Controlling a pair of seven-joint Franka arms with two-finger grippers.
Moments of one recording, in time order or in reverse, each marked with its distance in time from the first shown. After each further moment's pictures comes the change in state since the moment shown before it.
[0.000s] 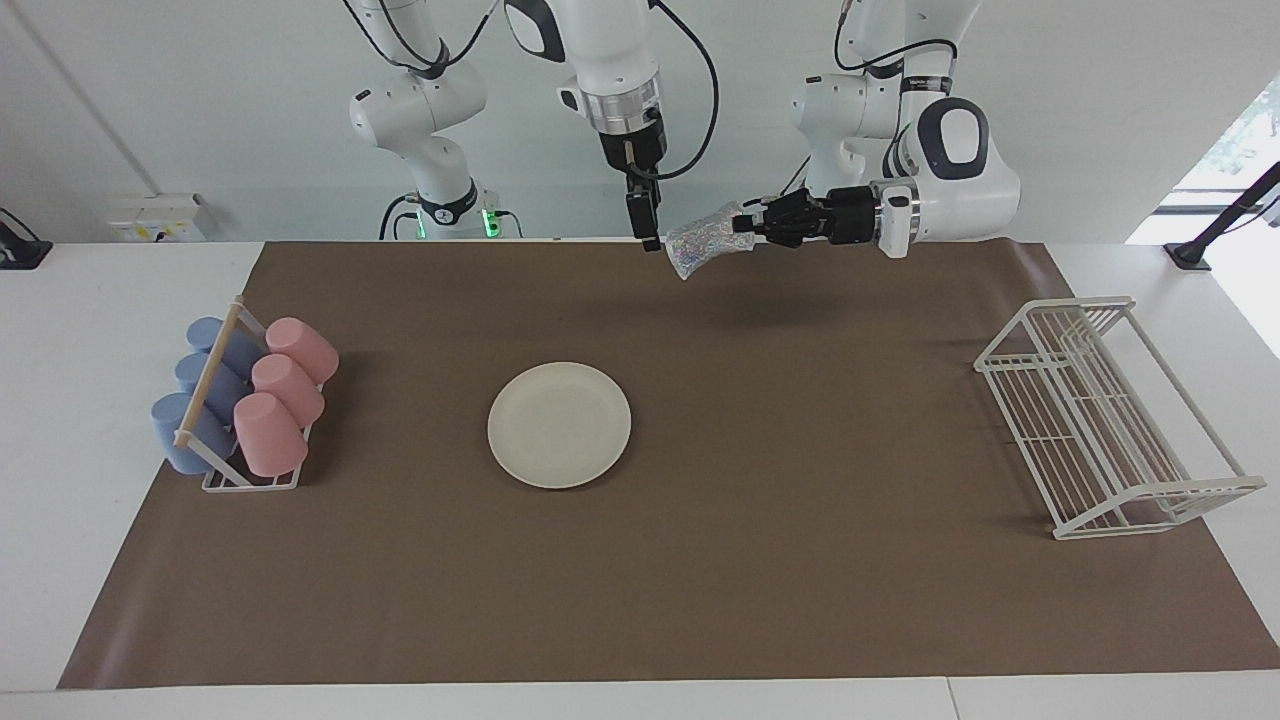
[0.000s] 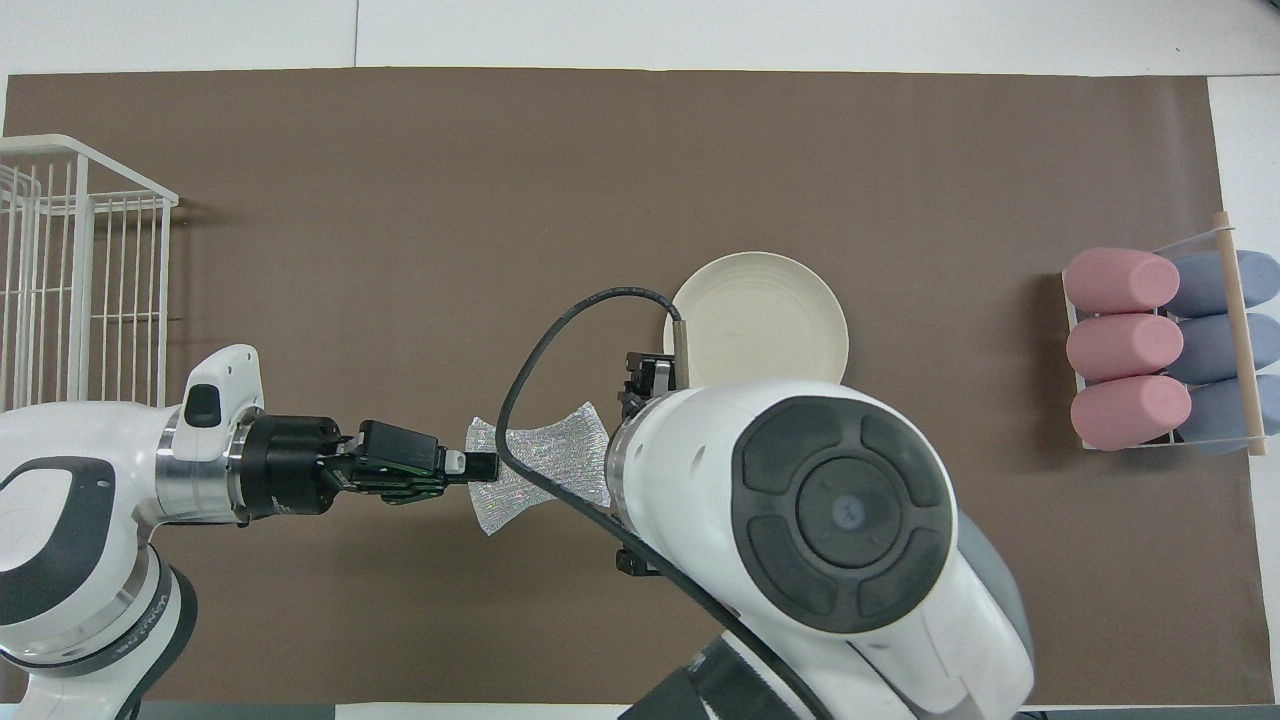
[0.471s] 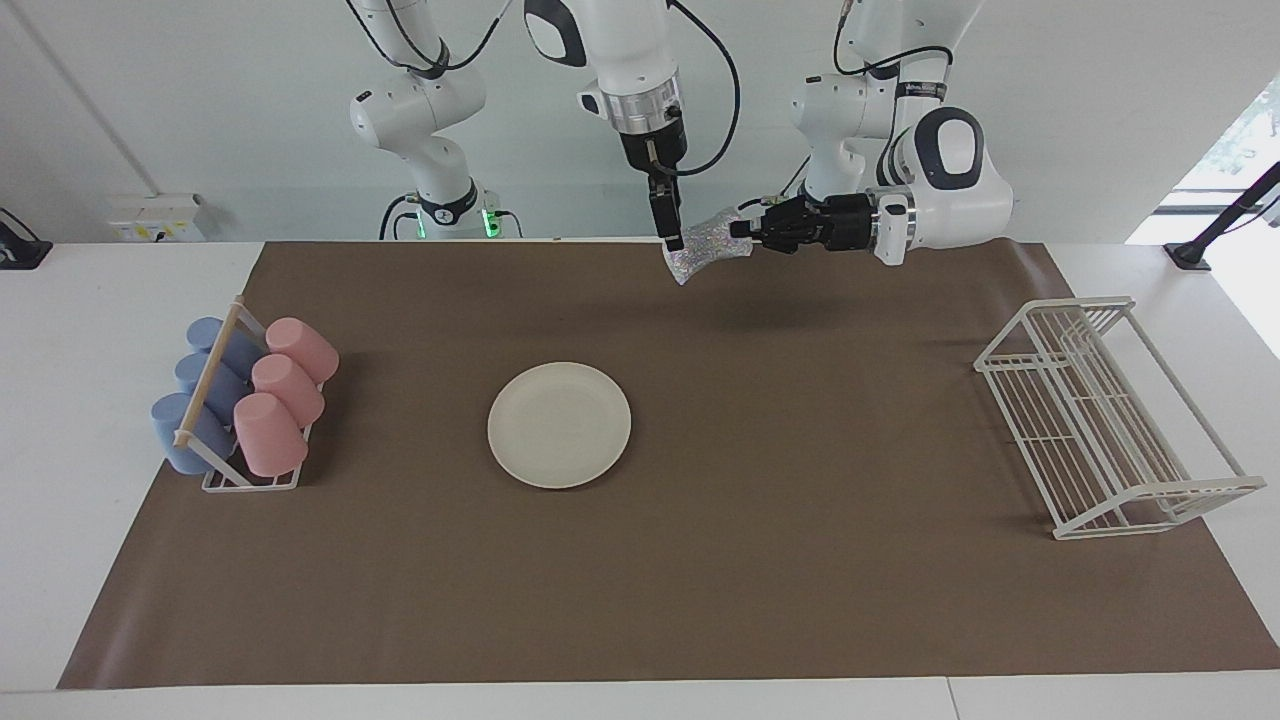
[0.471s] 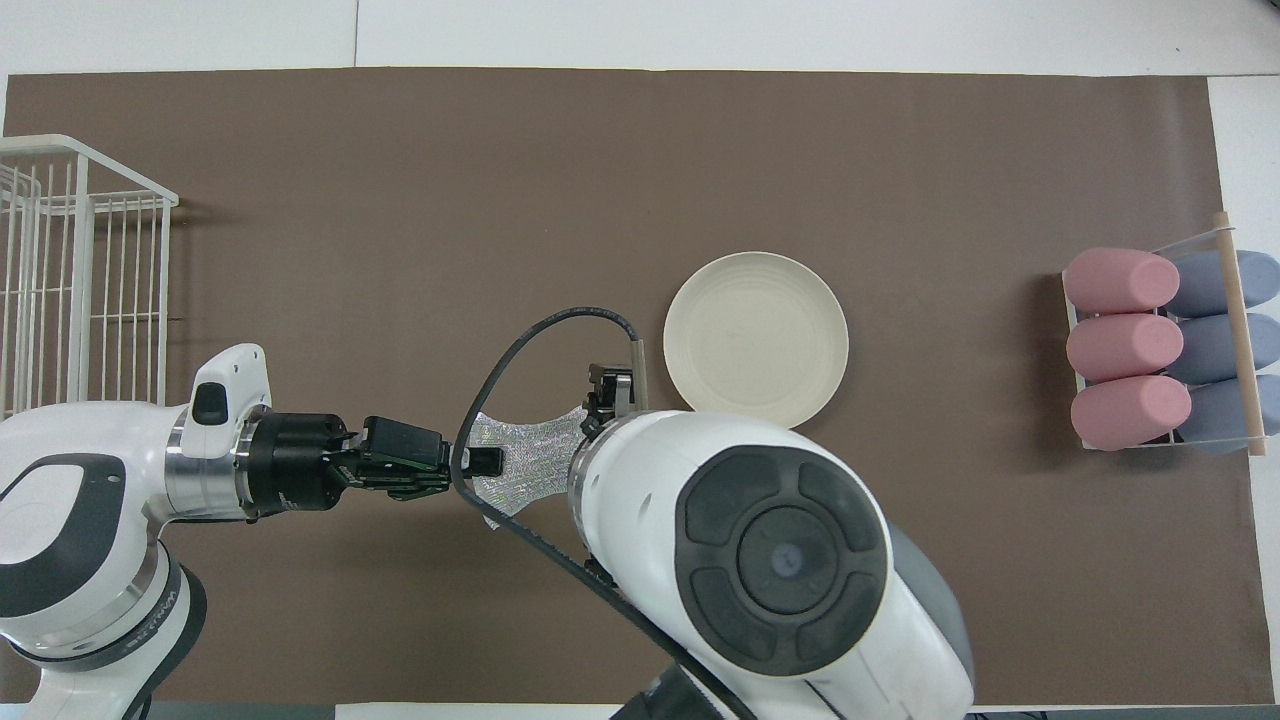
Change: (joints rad) left arm -0.002 0.009 0.000 0.000 -0.014 0.001 0.011; right arm 0.049 0.003 0.000 -0.038 0.000 0.076 0.000
